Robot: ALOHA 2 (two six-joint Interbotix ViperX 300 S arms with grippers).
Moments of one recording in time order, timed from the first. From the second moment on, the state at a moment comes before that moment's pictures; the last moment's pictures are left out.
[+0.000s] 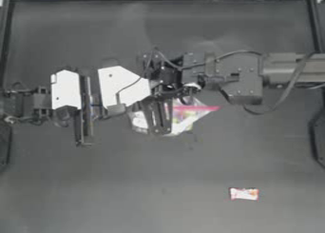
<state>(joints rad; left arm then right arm) 0.18 -0.25 0.99 0.05 -0.39 0.03 -0.12 0.23 -0.03 0.00 0.84 -0.26</state>
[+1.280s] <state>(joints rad) 0.18 -0.25 0.99 0.05 -0.39 0.03 -0.15 0.09 0.20 -0.08 0.83 -0.11</state>
